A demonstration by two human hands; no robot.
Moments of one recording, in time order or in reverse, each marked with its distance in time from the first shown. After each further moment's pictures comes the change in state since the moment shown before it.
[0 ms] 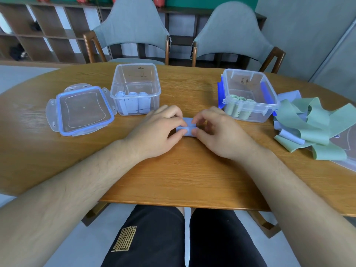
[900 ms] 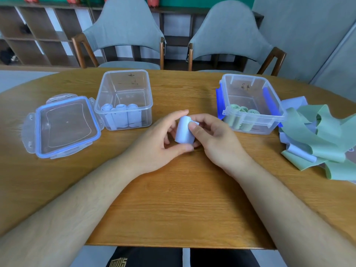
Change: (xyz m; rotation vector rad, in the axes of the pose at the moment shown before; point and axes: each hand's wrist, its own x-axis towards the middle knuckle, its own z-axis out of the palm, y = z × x) left_hand 0.021 -0.010 0.020 -0.592 0.014 -0.202; right_hand 0.028 0.002 0.016 0.660 0.074 0.285
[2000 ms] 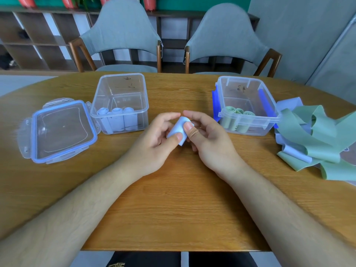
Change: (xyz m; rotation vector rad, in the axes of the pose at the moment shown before) left_hand 0.000 0.013 0.006 -0.332 0.040 -0.124; right_hand -0.005 -0.006 0.004 0.099 0.037 -0.050
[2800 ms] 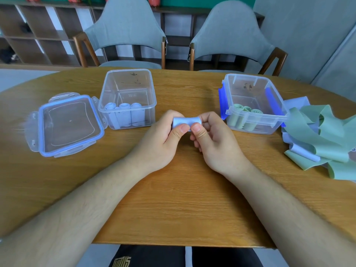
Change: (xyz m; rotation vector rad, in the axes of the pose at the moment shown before) left_hand 0.002 0.000 -0.005 0.308 0.093 0.150; right_hand -0.006 0.001 0.005 -0.120 -0.026 -0.104
